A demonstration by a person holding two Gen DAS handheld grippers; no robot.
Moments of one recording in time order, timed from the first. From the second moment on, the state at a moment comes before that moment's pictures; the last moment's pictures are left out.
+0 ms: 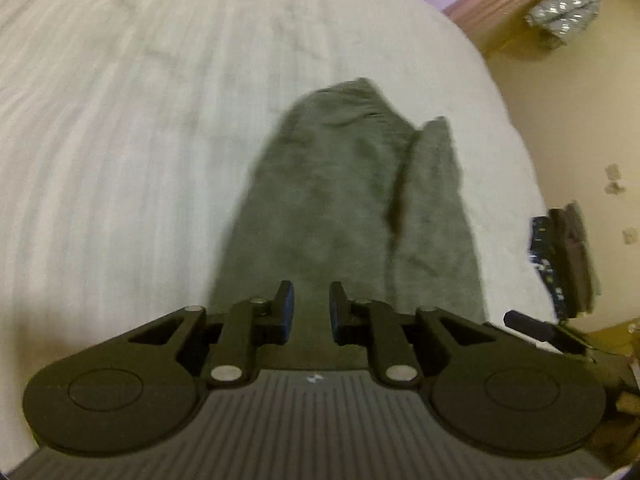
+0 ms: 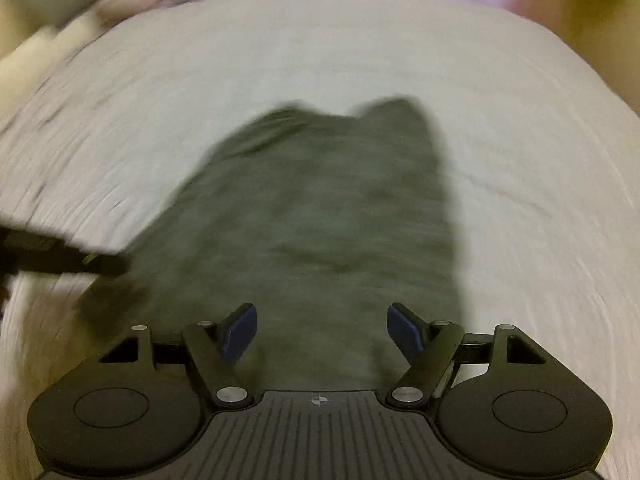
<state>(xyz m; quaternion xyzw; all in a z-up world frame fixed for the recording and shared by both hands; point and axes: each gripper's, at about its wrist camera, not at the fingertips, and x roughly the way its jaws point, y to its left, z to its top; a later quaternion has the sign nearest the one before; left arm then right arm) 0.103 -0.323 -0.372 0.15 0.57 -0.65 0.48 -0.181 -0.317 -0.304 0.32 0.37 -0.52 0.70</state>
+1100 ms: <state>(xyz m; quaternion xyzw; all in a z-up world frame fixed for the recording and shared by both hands) 0.065 -0.443 -0.373 0.21 0.49 -0.66 0.53 -0.302 -0.501 -0.396 0.54 0.23 -0.50 0.63</state>
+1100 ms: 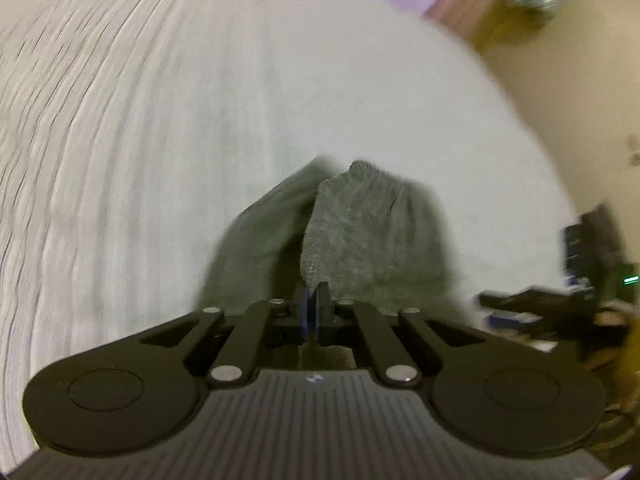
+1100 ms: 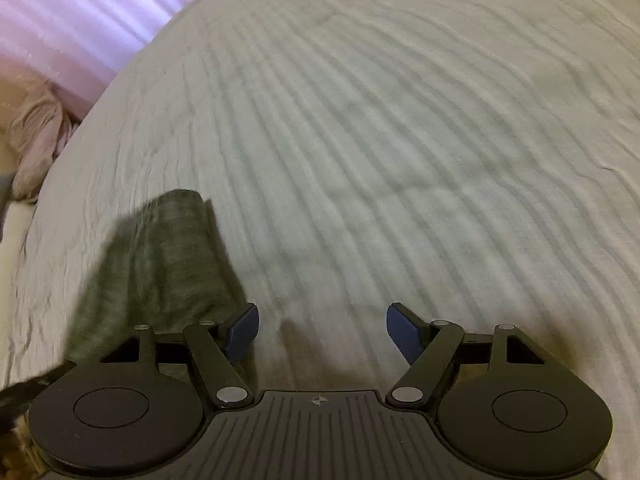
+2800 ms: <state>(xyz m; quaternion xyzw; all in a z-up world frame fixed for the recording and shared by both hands) 0.078 -0.298 -0.370 0.12 0.64 -0.59 0.47 -0.227 -0.347 -0.360 0.39 0.36 -0.47 0.71</state>
